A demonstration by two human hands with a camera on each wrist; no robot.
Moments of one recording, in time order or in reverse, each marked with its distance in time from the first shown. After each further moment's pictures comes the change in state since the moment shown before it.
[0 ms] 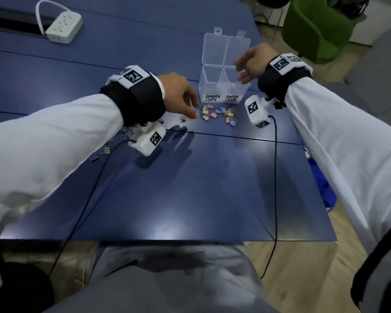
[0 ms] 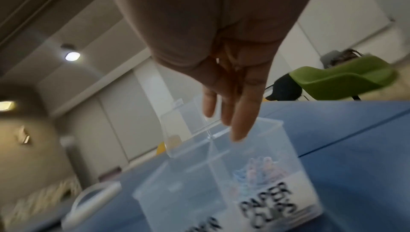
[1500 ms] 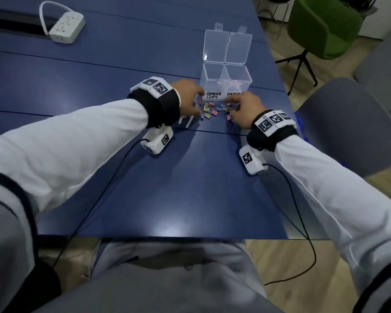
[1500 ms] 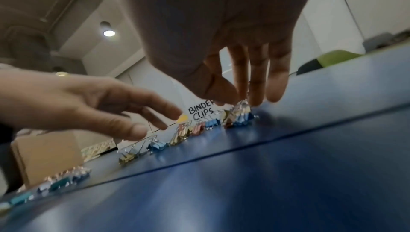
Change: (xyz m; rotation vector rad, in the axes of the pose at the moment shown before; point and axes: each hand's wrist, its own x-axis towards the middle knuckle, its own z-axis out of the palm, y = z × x) left_hand 0.048 -0.002 0.038 0.137 0.097 -0.035; right_hand -0.068 0.057 0.058 -0.456 -0.003 -0.188
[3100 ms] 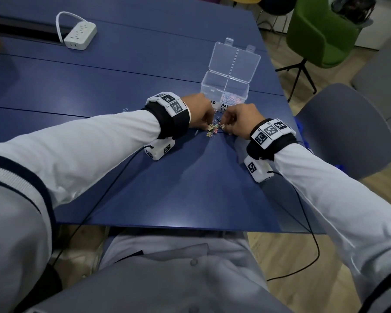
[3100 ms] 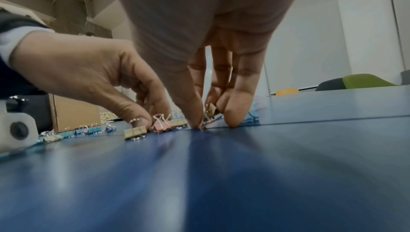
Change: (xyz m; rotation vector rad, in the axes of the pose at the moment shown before) left_hand -0.019 0.023 0.010 0.009 -0.025 0.179; right_hand -0.034 -0.015 0.002 -0.051 -0.046 -0.139
